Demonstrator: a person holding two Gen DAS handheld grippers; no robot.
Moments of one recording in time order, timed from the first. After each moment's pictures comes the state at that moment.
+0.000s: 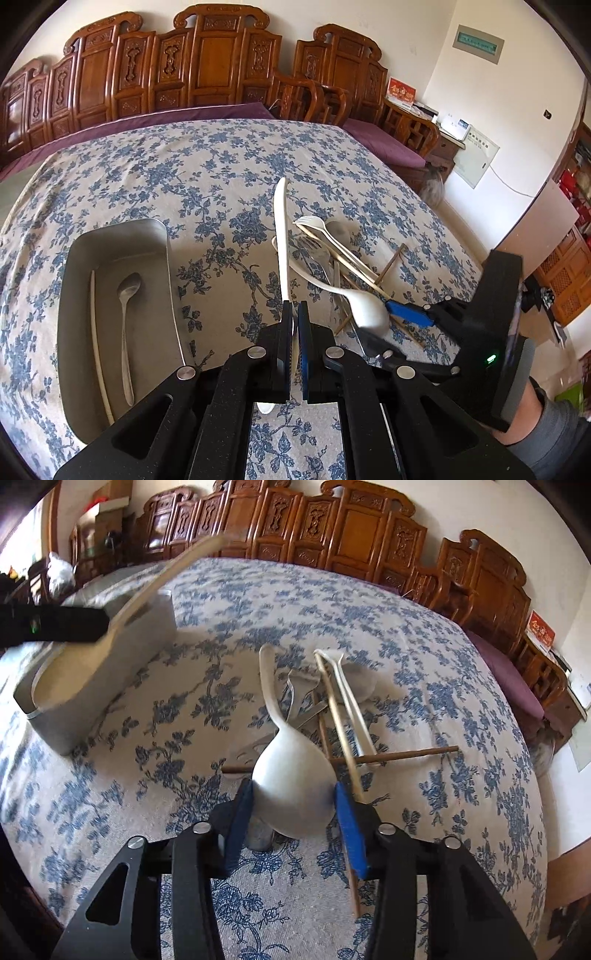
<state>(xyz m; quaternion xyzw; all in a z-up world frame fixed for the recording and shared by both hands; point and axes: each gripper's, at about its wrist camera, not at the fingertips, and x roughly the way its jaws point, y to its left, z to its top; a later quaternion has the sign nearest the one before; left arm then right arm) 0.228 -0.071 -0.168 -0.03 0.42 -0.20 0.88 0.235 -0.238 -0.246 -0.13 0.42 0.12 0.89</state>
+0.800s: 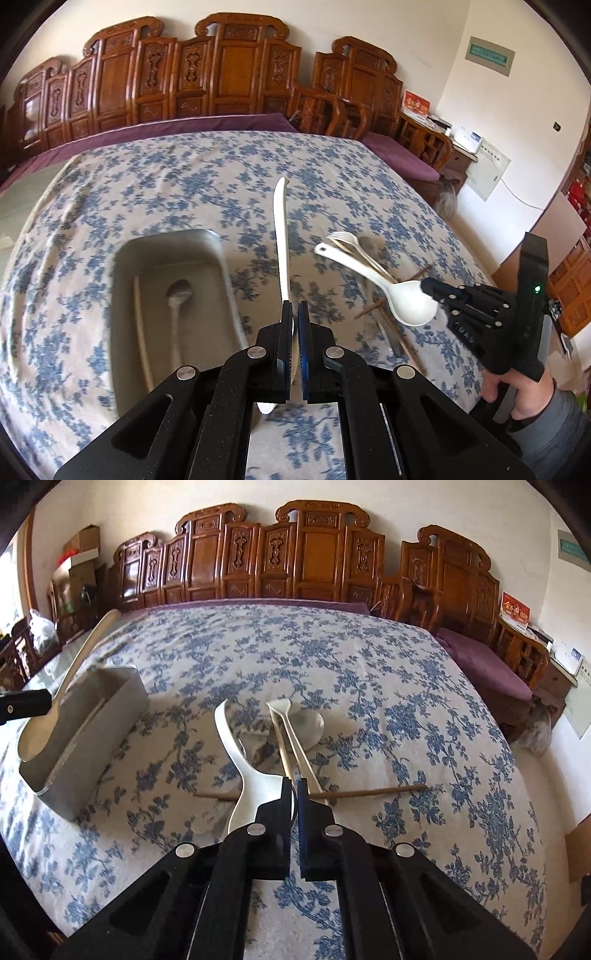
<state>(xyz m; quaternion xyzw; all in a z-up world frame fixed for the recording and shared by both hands) 0.226 -0.023 -0.150 -0.03 0.41 -0.17 0.90 0.249 -0.272 -0.213 -0.05 0.38 0.09 0.92</state>
